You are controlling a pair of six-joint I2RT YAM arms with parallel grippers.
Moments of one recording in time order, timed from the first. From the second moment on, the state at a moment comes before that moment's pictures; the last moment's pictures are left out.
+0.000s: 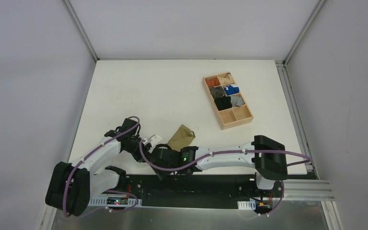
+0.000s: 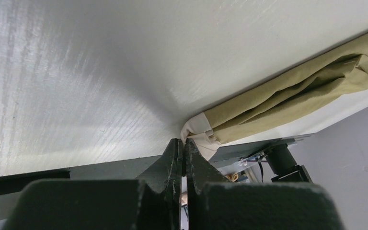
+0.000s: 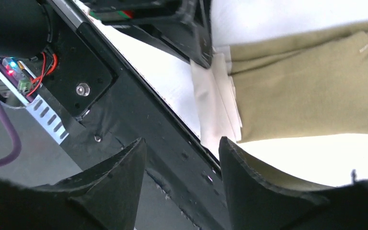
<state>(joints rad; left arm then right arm) -0.30 1.06 0.43 -0.68 0.41 -1.06 1.46 1.73 1.20 -0.41 0.20 0.61</state>
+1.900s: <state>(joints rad) -0.30 0.89 0.51 -0.79 0.41 -1.11 1.12 1.87 0.89 0.20 -0.53 0.90</state>
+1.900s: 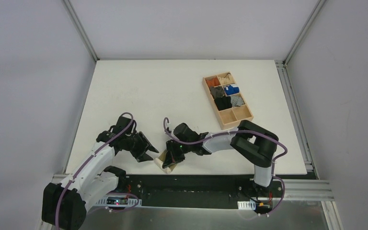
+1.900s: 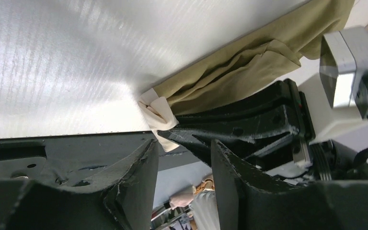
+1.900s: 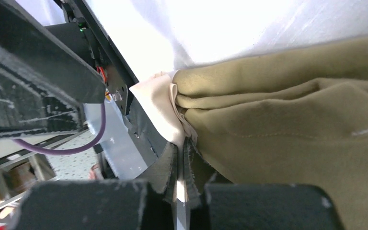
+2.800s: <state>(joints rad) -0.30 0.97 0.41 -0.64 0.49 -1.08 1.06 1.96 0.87 0.35 -0.70 1.06</state>
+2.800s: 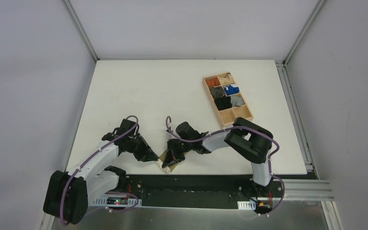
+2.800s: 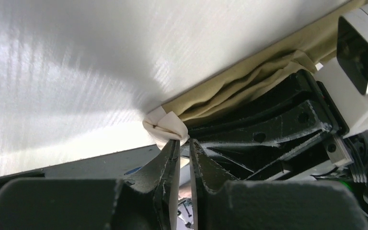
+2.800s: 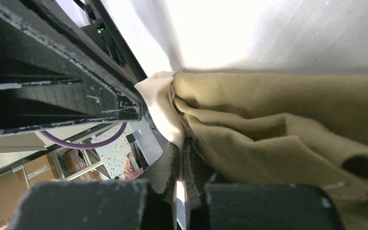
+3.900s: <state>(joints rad) -0.30 1.18 0.36 -0.48 0.52 -1.06 1.23 1.73 1.04 -0.21 -0.24 0.82</state>
